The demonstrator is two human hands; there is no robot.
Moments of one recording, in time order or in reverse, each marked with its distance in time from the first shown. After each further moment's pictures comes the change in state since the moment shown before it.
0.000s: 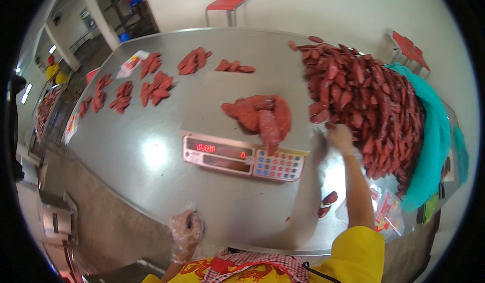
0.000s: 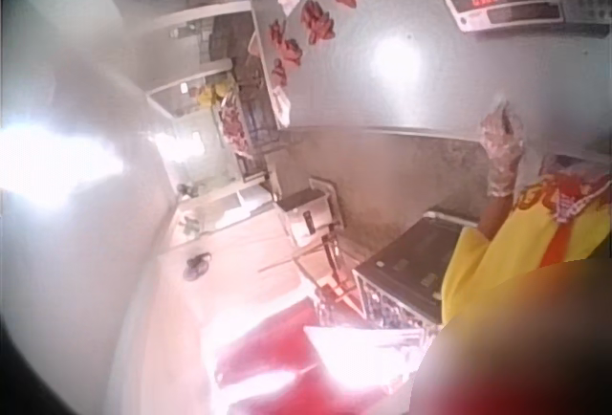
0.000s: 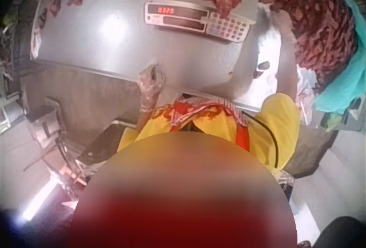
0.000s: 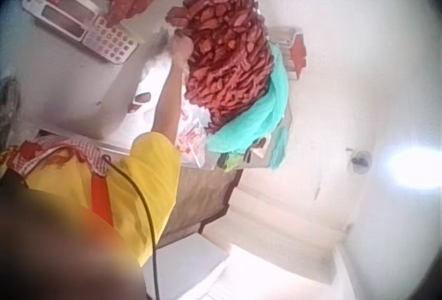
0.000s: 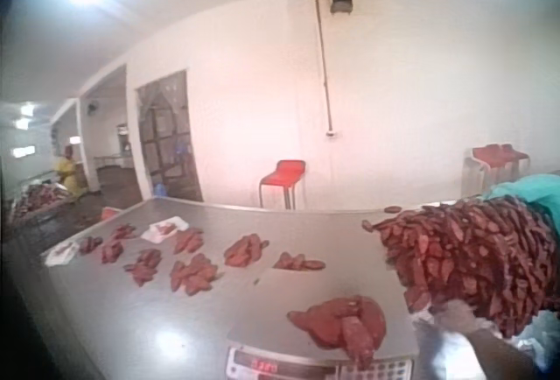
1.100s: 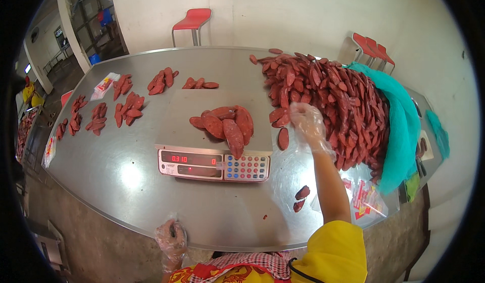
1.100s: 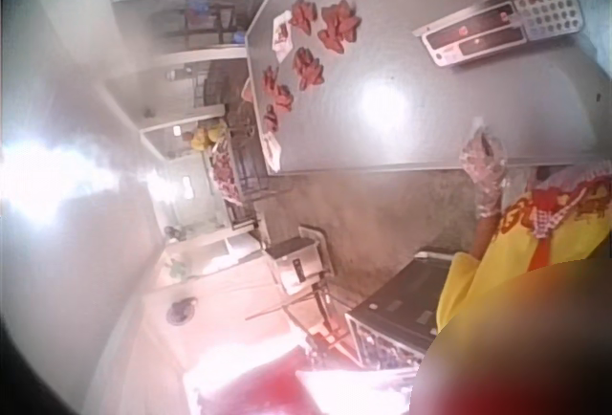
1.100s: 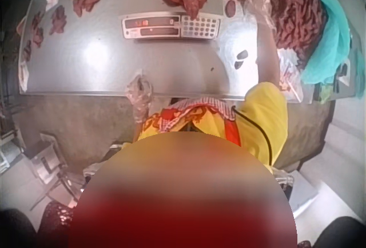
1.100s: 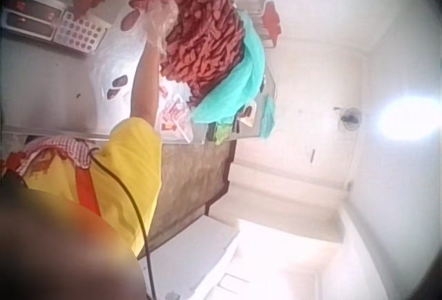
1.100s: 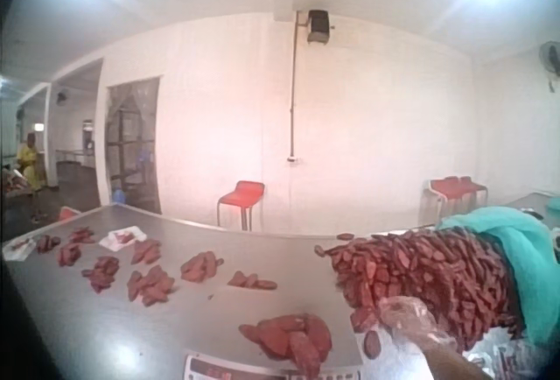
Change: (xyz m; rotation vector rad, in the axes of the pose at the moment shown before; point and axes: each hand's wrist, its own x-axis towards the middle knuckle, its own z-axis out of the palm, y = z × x) left_hand 0.000 0.002 -0.002 -0.071 -0.072 -0.071; right_hand -0.040 -0.116 -0.118 0.664 0.142 -0.120
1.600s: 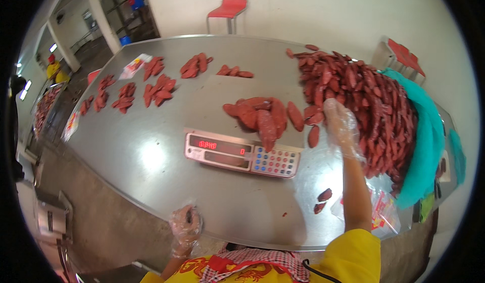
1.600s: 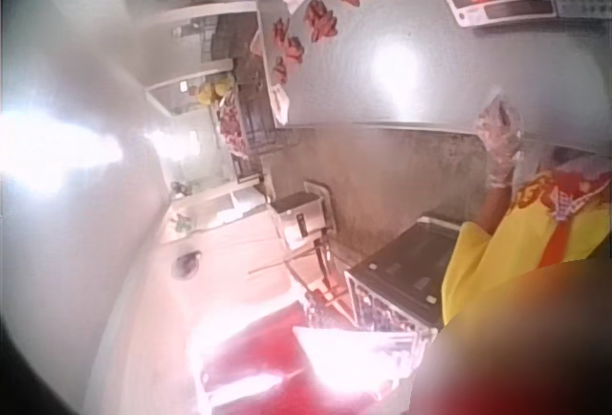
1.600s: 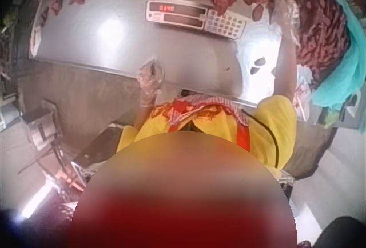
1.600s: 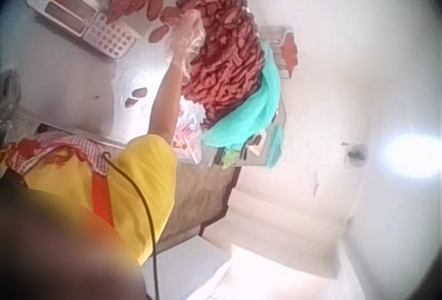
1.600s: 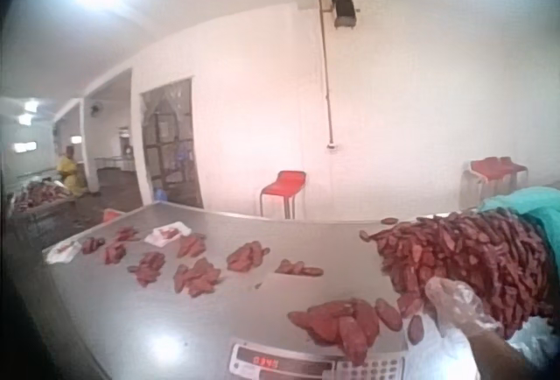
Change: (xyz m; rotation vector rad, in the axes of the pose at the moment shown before) left_hand -0.006 -0.007 0.005 0.014 0.100 -0.007; right_hand -0.008 -0.016 0.009 -0.136 0.048 0.048
